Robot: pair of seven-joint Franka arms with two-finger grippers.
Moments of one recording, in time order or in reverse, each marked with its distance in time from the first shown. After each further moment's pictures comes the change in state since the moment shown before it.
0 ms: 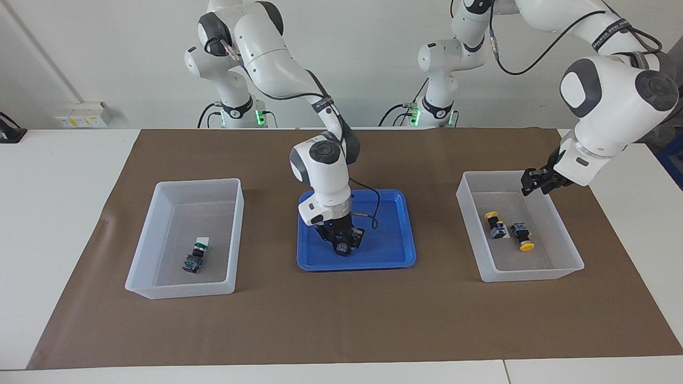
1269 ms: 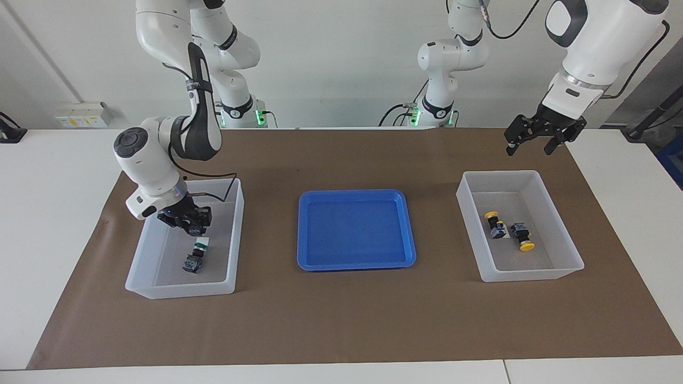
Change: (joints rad) left arm -0.010 -0.076 0.007 -0.109 -0.048 0.176 -0.002; right arm -0.493 -0.232 -0.003 -0.512 0.049 0.108 -0.972
